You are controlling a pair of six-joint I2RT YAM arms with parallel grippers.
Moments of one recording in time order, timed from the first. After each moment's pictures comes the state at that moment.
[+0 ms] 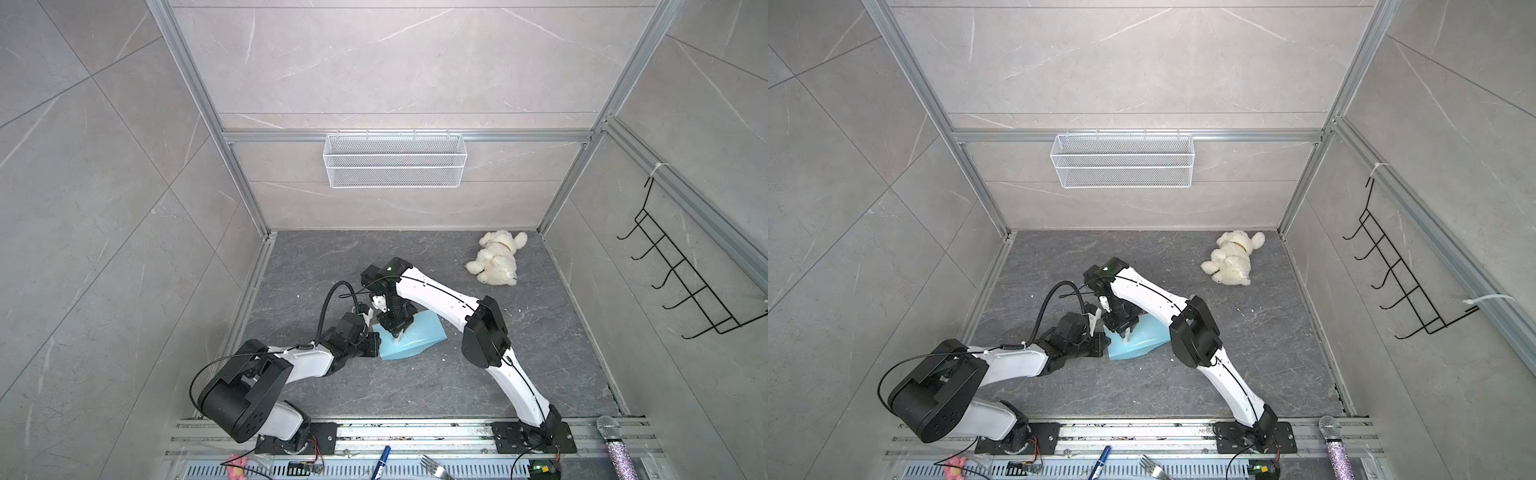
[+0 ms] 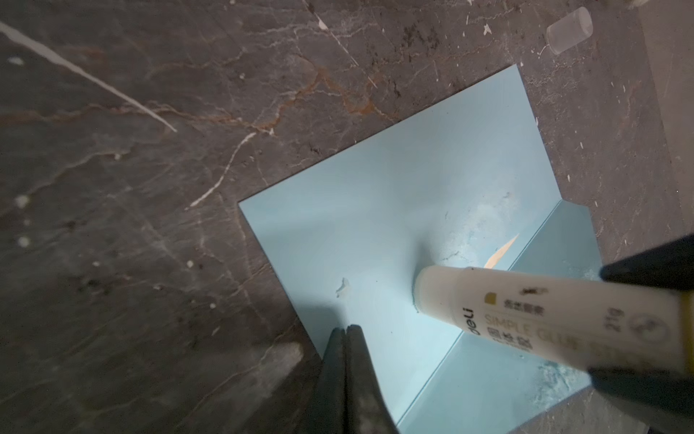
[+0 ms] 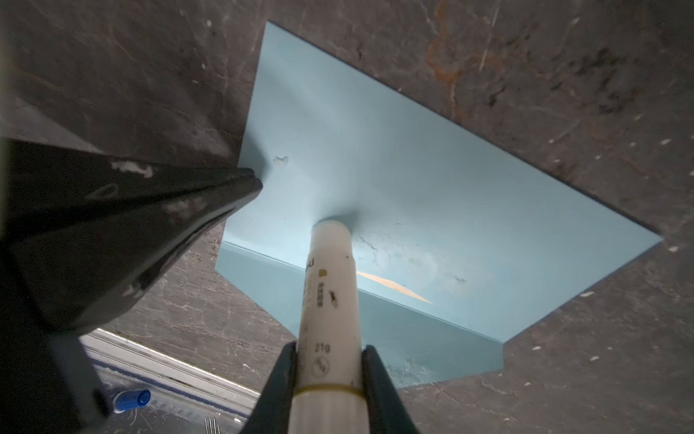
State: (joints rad) left arm -0.60 1.45 0.43 0.21 0.21 -0.52; right arm 0.88 2.40 2.28 -1.57 -0.07 0.16
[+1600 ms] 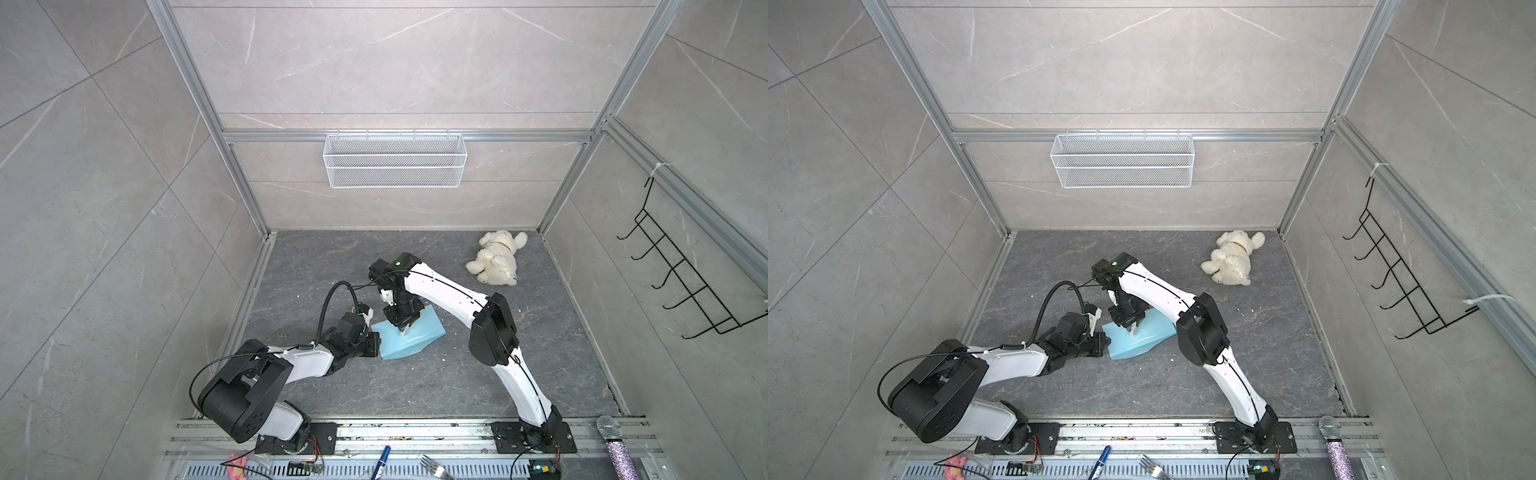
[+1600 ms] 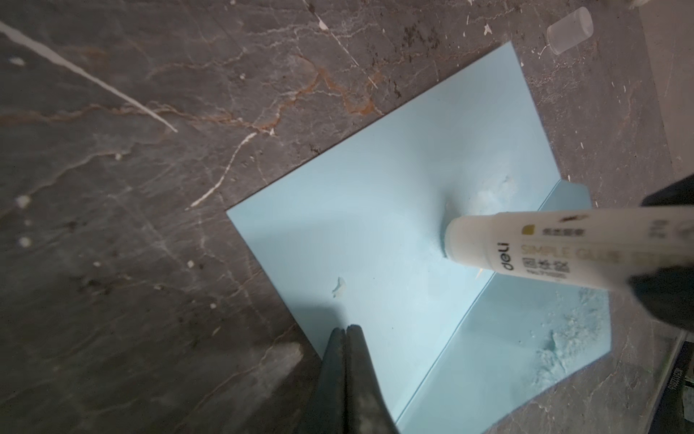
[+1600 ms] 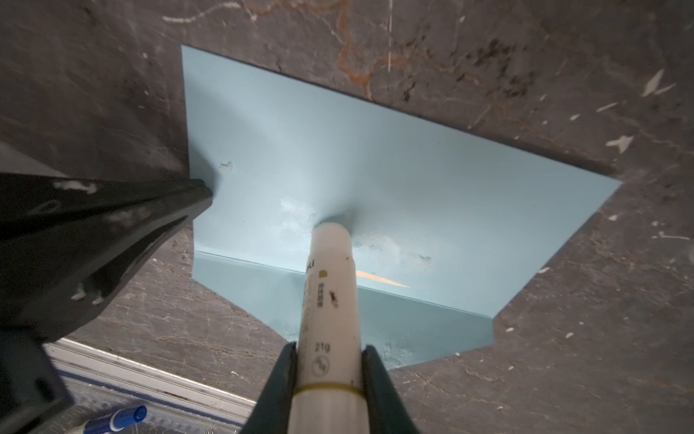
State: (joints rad) left arm -0.60 1.45 0.43 0.20 0.20 -0.52; right arm 0.84 2.31 2.19 -1.51 -0.05 0.21
